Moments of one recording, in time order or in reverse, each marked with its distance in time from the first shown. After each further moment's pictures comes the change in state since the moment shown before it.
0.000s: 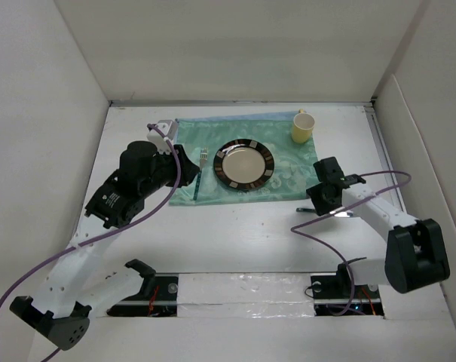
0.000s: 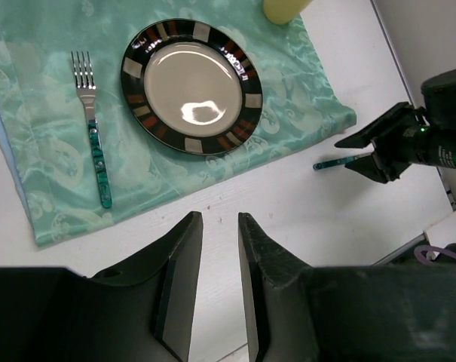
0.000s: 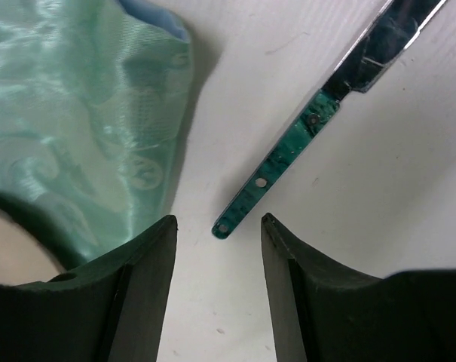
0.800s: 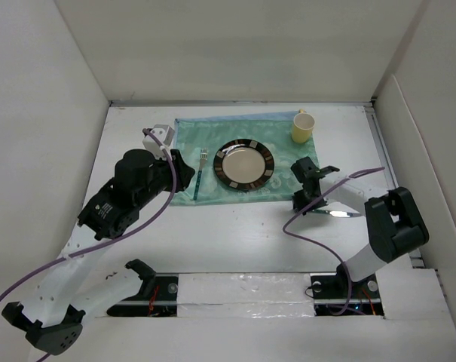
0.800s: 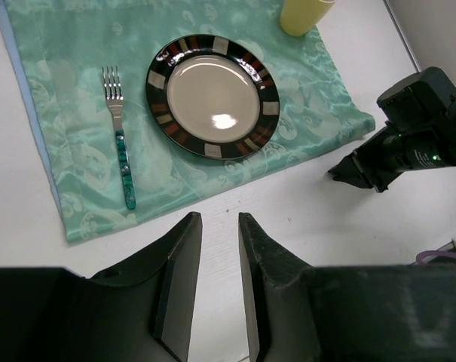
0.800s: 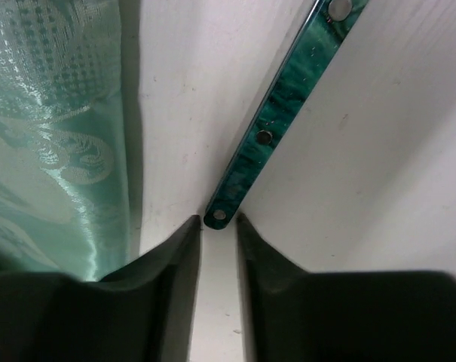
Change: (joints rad) left arm -0.084 -0.063 0.000 -0.033 -0.133 0.038; right arm 0.130 0.261 0.106 -0.072 -0.052 0.258
